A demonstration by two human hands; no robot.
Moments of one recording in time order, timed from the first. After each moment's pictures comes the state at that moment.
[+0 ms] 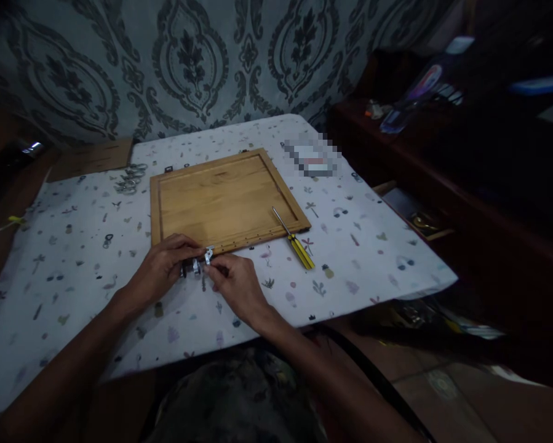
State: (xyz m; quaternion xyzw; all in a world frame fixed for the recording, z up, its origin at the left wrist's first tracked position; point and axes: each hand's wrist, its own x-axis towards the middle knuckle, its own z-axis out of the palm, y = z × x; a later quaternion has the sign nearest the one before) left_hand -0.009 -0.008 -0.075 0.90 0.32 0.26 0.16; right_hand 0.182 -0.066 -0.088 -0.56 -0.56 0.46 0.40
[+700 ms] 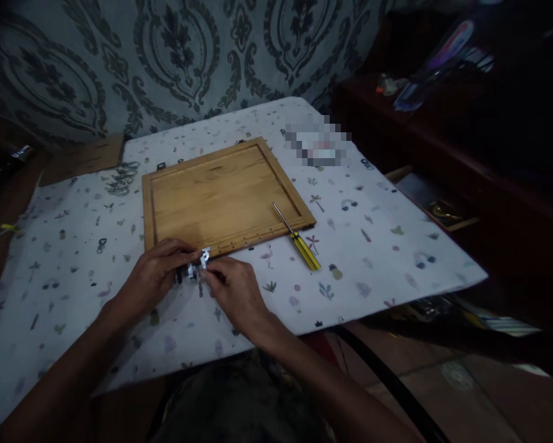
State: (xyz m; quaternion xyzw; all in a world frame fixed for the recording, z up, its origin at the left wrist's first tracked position) left_hand -0.009 -0.011 -0.069 0.90 0.32 0.24 0.16; right_hand 0.184 -0.069 -0.092 -0.56 -0.60 0.40 0.40
